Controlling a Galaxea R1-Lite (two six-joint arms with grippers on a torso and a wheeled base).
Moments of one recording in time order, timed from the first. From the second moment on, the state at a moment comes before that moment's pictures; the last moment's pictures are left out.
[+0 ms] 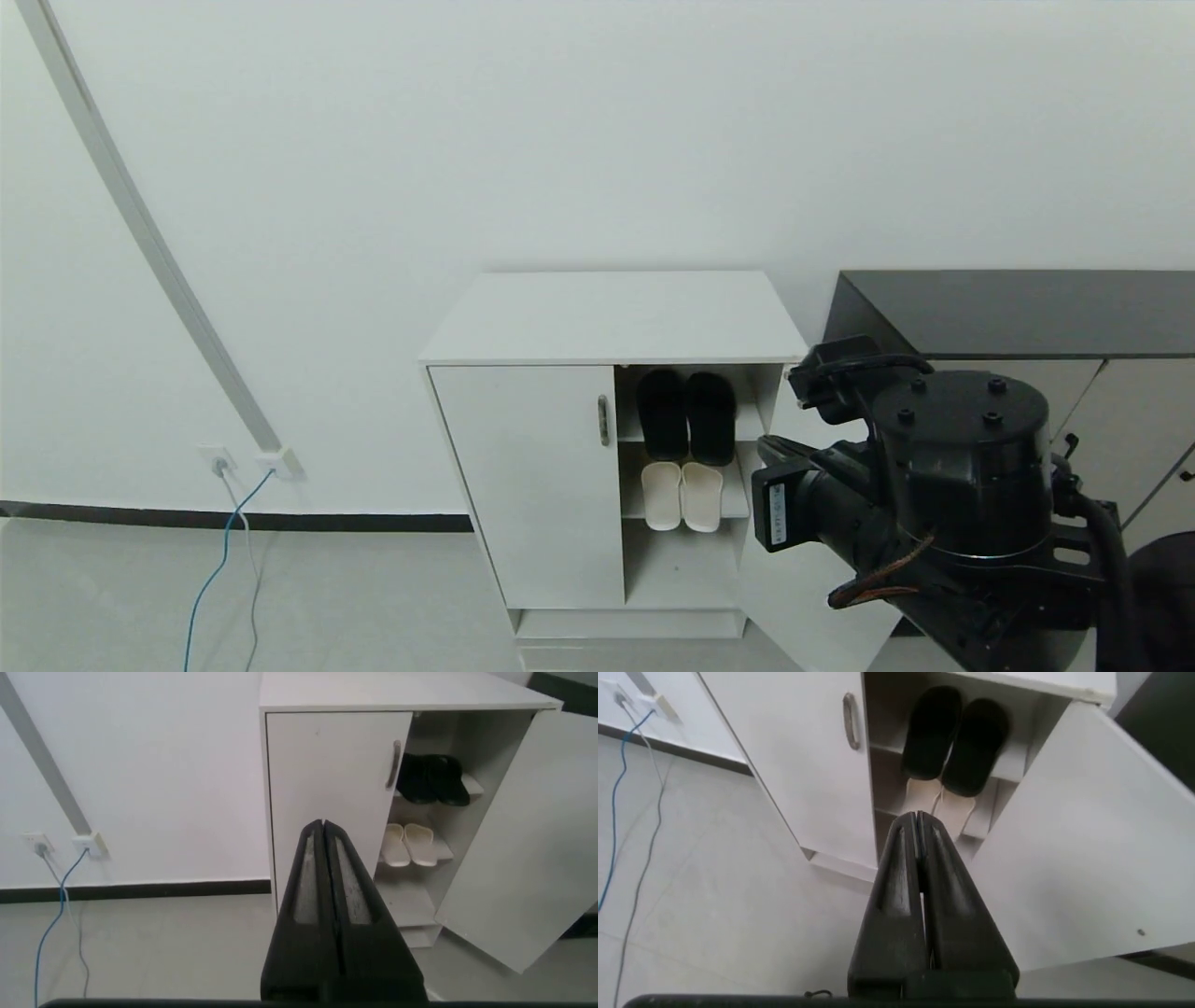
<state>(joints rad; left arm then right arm) 0.00 0.00 0.00 0.00 -0.02 0.00 0.94 1.65 -0.78 -0.56 -0.61 0.19</state>
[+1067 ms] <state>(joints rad) 0.00 0.00 0.00 0.00 -0.02 0.00 0.94 1.66 -0.76 -0.60 -0.61 0.18</state>
